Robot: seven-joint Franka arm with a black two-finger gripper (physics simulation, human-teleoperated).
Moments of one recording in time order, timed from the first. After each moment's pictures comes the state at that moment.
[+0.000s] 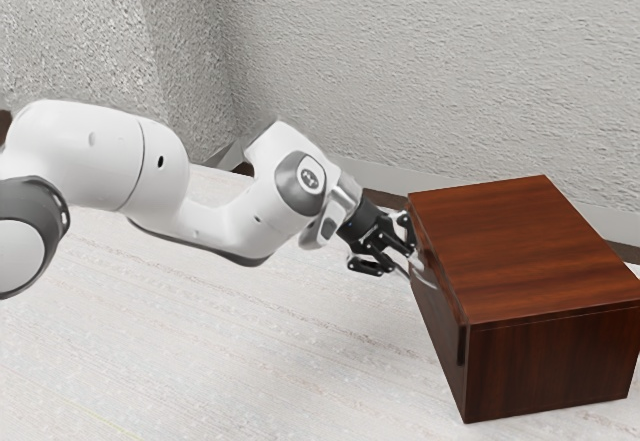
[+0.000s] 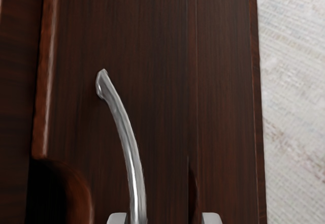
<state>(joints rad) -0.20 0.48 -0.14 -1.77 -0.92 2.48 2.90</state>
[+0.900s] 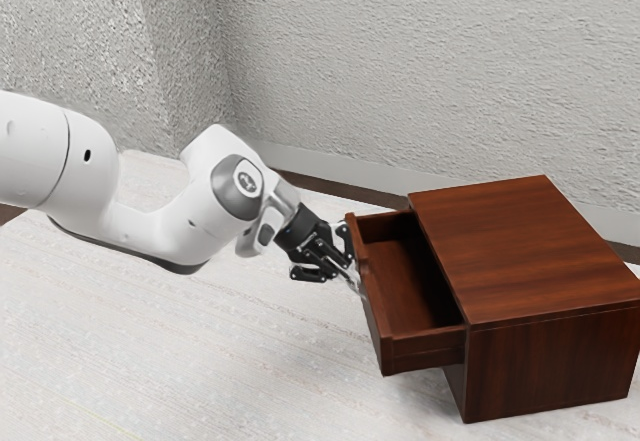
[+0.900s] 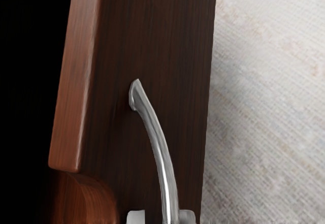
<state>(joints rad) -0.11 0.22 -0.14 -2.09 -0.93 2.49 2.90</state>
